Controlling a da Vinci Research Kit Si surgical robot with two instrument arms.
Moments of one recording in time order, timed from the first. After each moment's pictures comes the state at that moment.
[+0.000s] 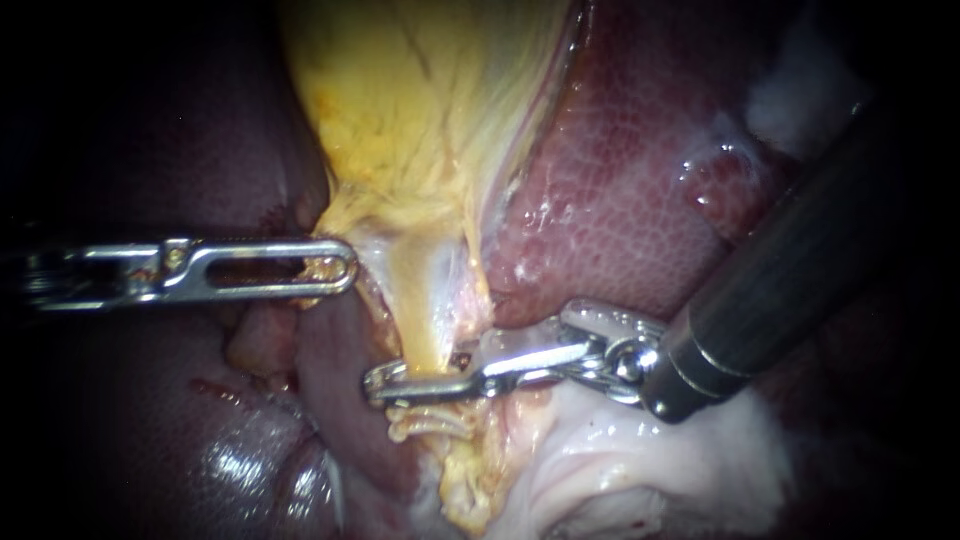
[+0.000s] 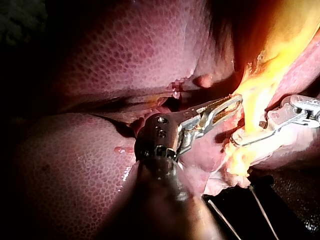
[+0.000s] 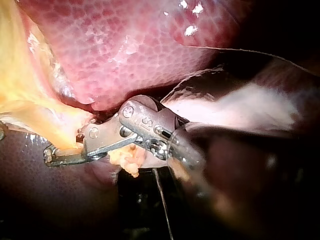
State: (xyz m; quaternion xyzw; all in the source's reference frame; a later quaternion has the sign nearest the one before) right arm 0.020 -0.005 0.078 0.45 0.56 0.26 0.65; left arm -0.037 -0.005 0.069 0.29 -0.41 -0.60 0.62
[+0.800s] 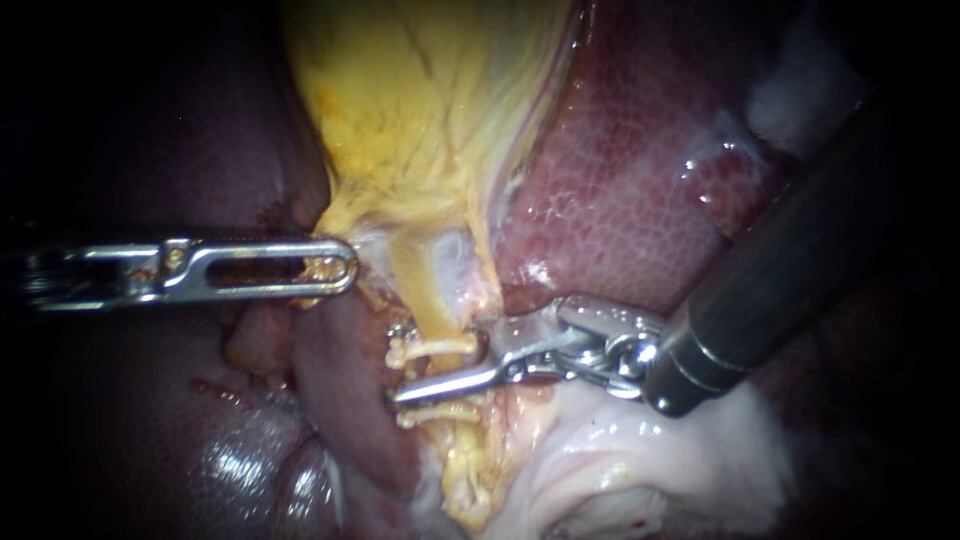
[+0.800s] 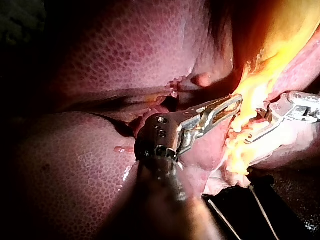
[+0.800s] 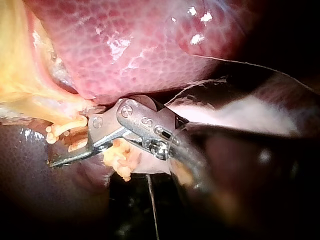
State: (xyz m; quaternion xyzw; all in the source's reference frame) right arm 0.018 -0.003 0.080 0.37 0.58 0.26 0.68; left arm -0.037 -0.005 0.069 0.29 -0.41 -0.60 0.62
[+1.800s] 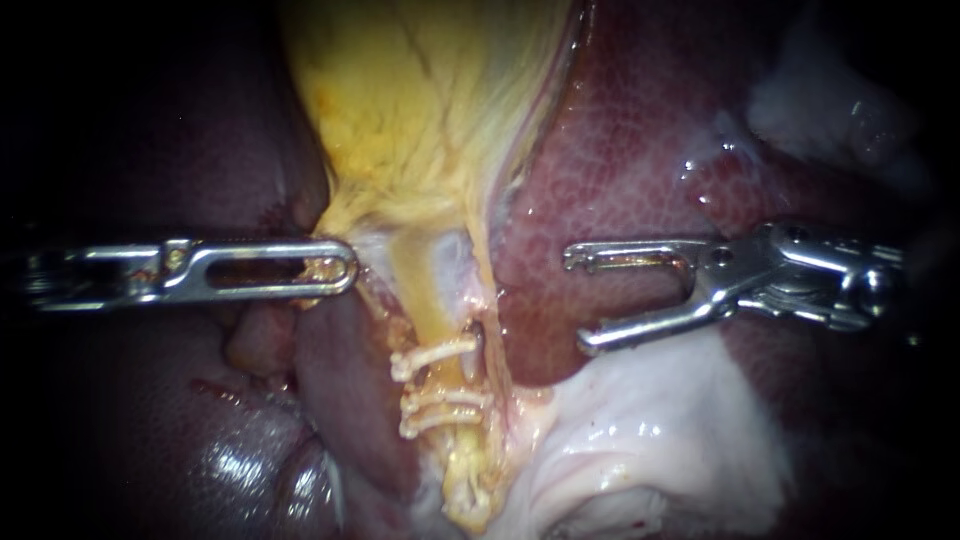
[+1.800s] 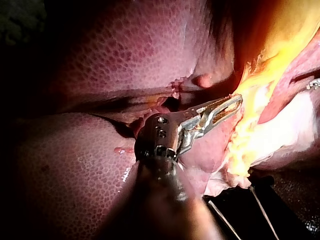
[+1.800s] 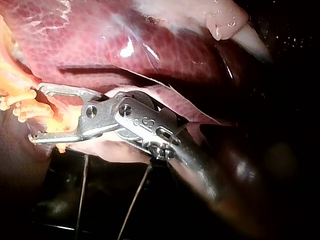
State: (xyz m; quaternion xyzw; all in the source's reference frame) right arm 0.004 0.003 0.066 0.32 0.61 0.20 0.70; left arm -0.038 -0.005 0.071 0.29 -0.41 -0.60 0.62
